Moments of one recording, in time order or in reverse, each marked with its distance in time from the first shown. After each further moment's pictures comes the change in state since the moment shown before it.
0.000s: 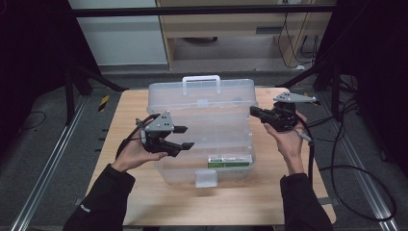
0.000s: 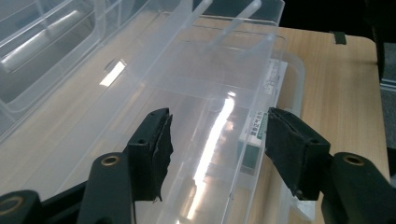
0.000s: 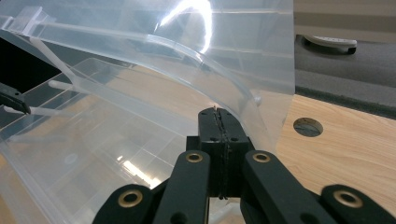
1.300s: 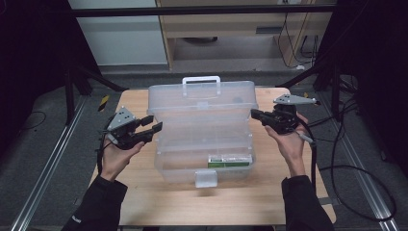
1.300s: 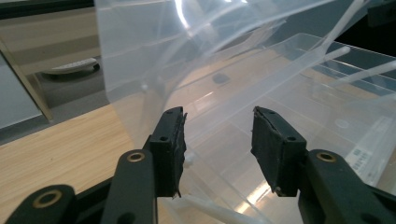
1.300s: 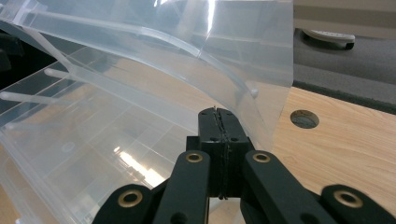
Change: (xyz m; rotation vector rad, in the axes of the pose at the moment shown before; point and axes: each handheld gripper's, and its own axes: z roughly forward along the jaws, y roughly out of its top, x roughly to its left) left arm 0.025 -0.049 -0.049 -0.196 0.378 -0.316; right arm 0.002 -0.003 -0.004 0.035 -0.011 -0.023
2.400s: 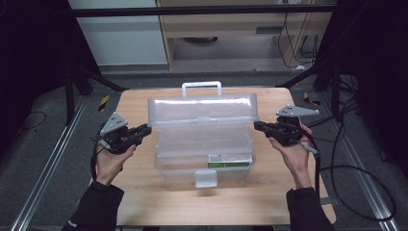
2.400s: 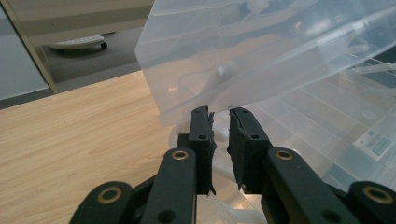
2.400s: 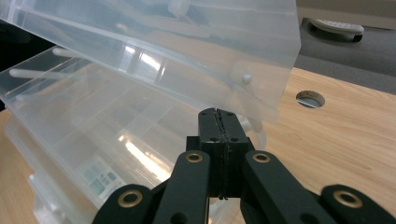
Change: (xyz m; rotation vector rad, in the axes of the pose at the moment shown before) left arm 0.012 -0.022 -0.012 0.057 0.030 -0.064; right arm 0.005 -0.025 -0.014 0.036 0.018 -0.025
